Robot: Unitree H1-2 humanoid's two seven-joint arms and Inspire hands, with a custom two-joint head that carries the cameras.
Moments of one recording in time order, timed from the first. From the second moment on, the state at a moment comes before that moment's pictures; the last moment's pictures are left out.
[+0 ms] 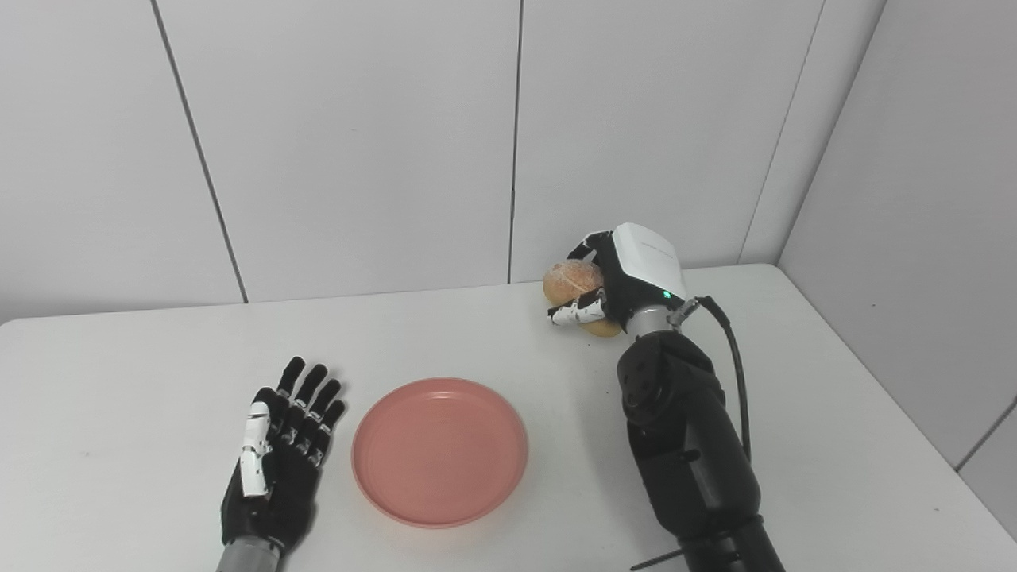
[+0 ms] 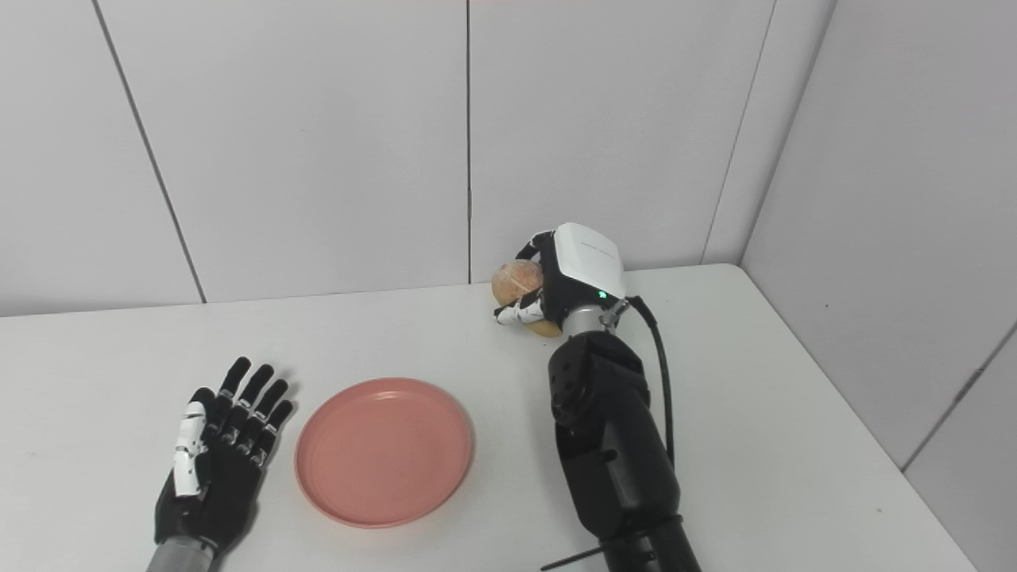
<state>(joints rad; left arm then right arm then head) -0.31 -0.02 0.12 0.19 -0.45 0.13 -0.22 -0.67 -0.07 0.01 0.01 -1.08 0.47 0.25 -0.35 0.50</state>
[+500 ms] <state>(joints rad) -0.30 -0.07 0.08 0.17 -0.39 0.13 -0.17 -0.63 -0.06 0.21 -0.02 -0.99 0.47 0.23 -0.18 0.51</state>
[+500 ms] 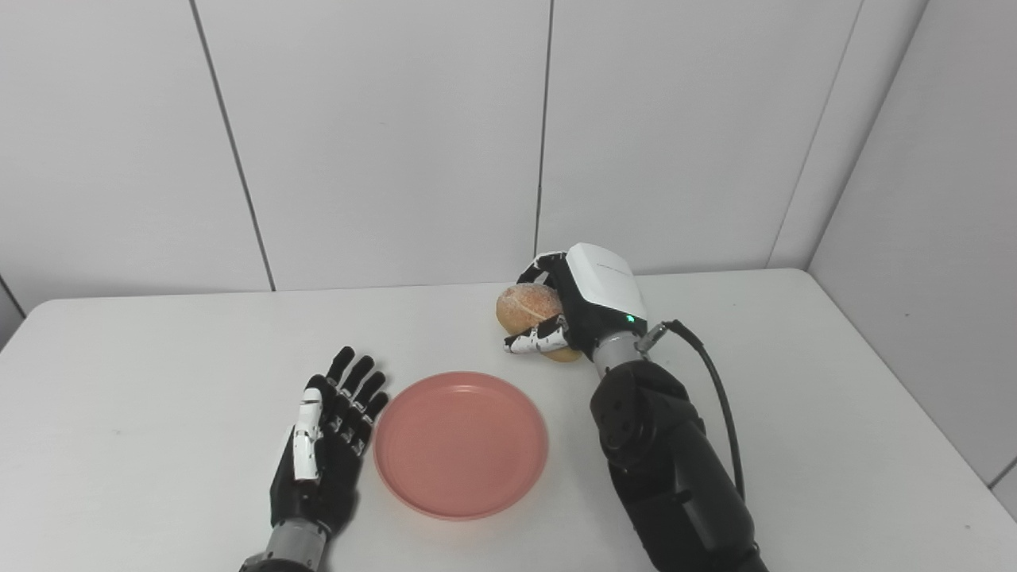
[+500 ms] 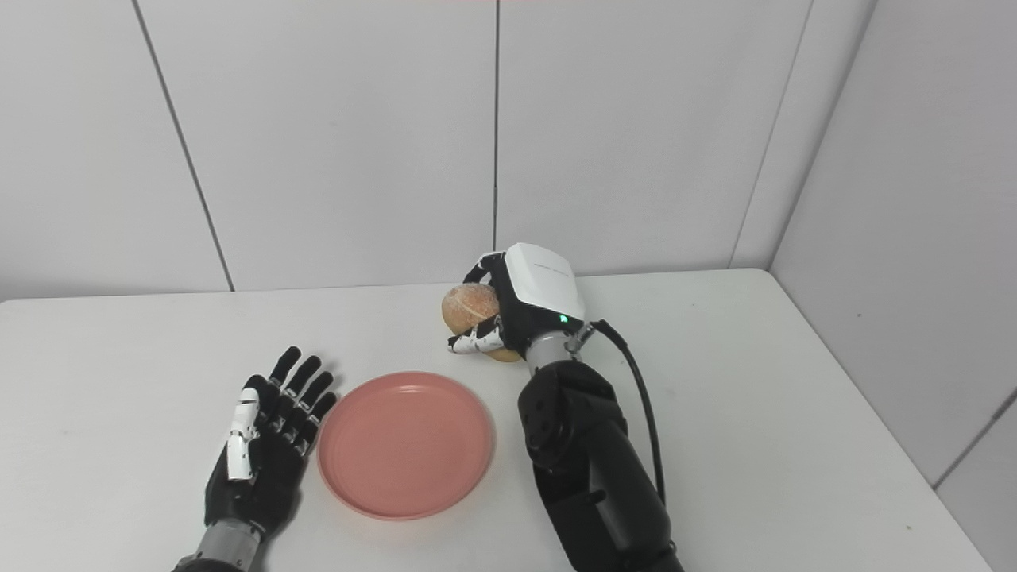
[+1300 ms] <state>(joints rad) -0.29 -0.15 0.06 0.17 -0.30 0.10 -0.11 -0.57 -0.08 0.43 0.04 -0.92 0.47 0.26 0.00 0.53</state>
